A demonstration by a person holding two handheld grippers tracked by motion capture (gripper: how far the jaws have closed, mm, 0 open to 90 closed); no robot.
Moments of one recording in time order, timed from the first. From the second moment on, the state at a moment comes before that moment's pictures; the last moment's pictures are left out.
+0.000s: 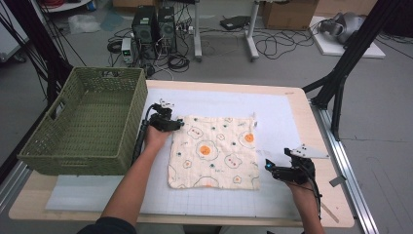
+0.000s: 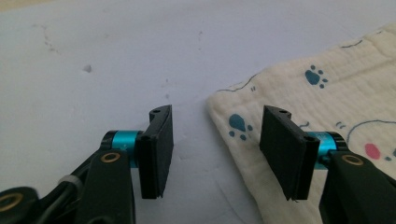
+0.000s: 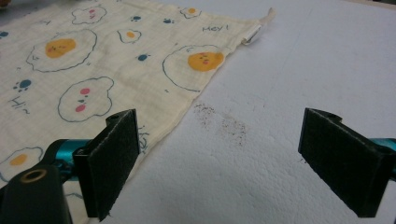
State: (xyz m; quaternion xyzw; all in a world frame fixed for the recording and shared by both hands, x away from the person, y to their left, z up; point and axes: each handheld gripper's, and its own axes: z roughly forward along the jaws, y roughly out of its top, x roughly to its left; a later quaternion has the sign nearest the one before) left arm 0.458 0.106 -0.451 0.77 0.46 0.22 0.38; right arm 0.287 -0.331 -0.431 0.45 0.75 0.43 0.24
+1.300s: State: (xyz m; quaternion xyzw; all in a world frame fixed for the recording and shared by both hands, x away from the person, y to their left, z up) left arm 0.458 0.114 -0.450 0.75 0.49 0.17 0.40; right arm 0.454 -0.251 -0.442 0.44 0.81 0.33 0.19
